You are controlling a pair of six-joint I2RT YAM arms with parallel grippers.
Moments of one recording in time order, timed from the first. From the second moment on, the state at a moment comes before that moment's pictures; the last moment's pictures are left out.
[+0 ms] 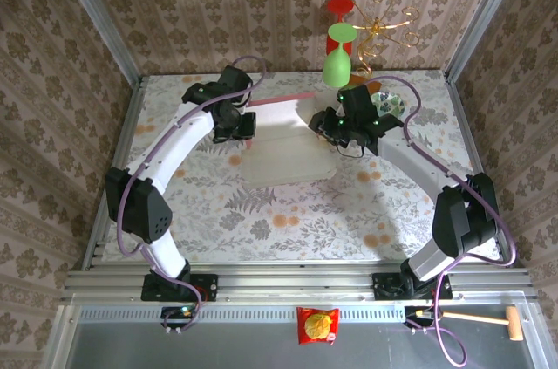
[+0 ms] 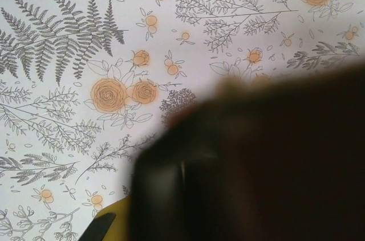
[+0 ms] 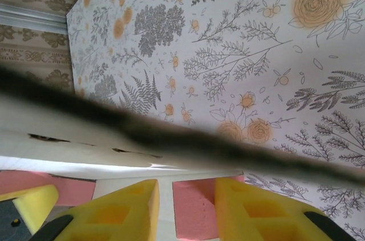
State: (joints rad) left arm -0.52 1.72 1.69 -1.13 0.04 -0.41; right arm 0.40 1.58 1.26 -0.42 -0.28 0.91
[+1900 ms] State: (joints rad) left arm -0.39 1.81 1.84 -1.30 0.28 -0.22; right arm 0.39 1.58 1.52 -0.65 -0.14 0.17
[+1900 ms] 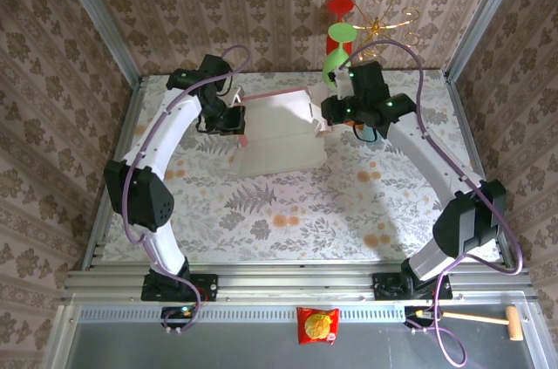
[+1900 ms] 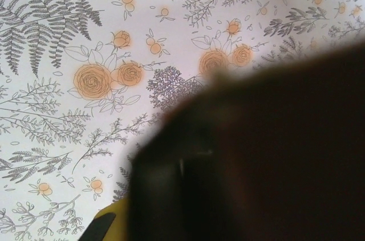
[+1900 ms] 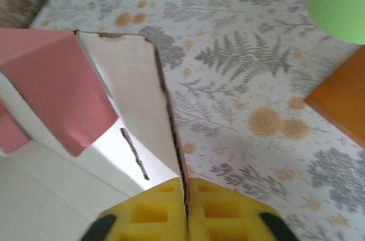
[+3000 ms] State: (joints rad) left arm -0.36 1.88 1.89 -1.28 0.44 -0.02; right arm 0.03 1.42 1.56 -0.44 -0.79 0.48
